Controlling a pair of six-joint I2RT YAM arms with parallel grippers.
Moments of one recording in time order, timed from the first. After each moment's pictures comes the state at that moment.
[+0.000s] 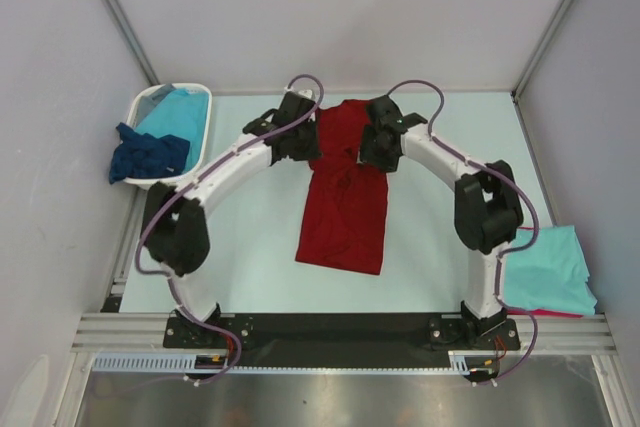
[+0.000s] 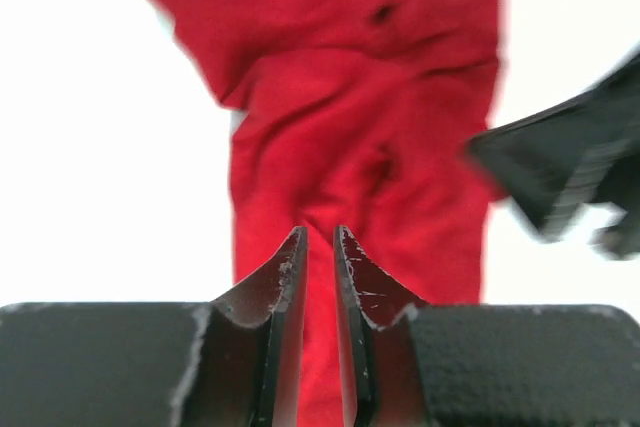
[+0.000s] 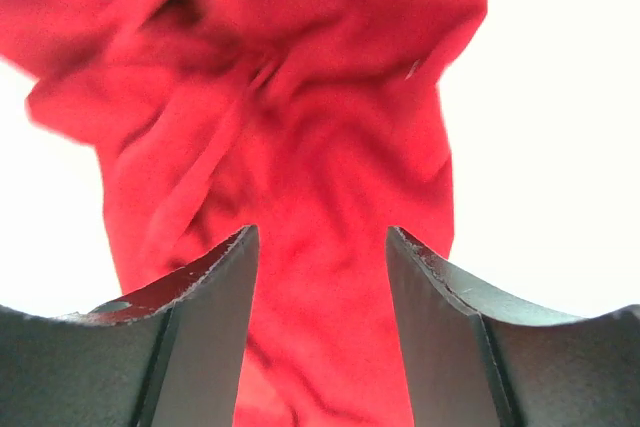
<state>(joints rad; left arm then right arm) -0.54 1.87 1.57 -0.60 -0.05 -0.50 0.45 2.04 1.67 -0.71 0.07 0.62</state>
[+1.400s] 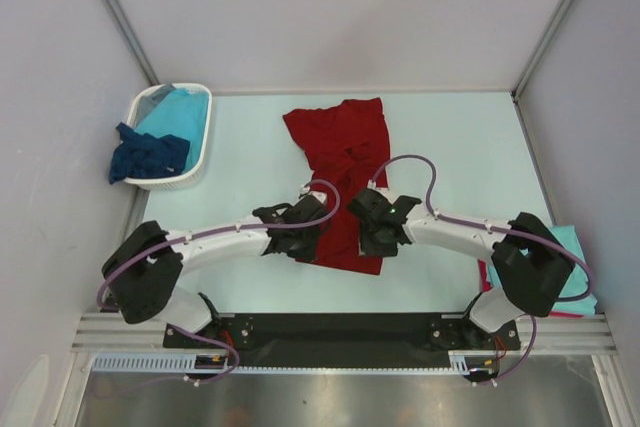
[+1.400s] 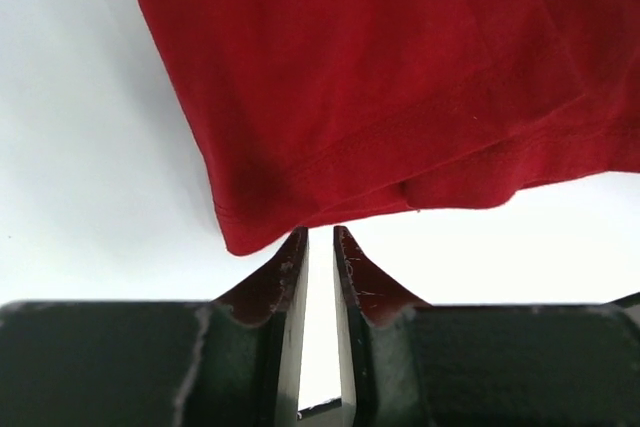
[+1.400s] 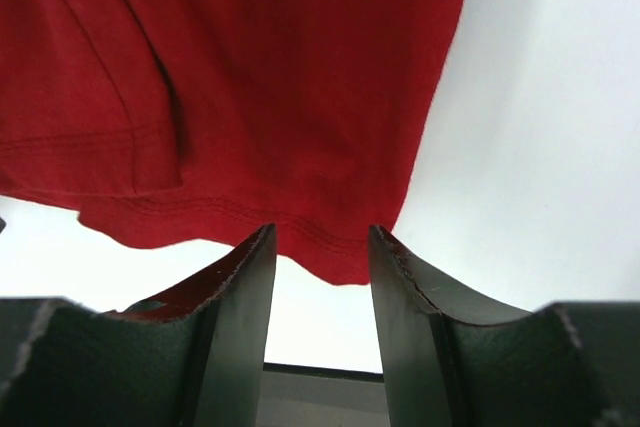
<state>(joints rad) -0.91 1.47 0.83 -0.50 -0.12 -0.61 0.88 1.54 0.95 -0.66 0.17 0.86</state>
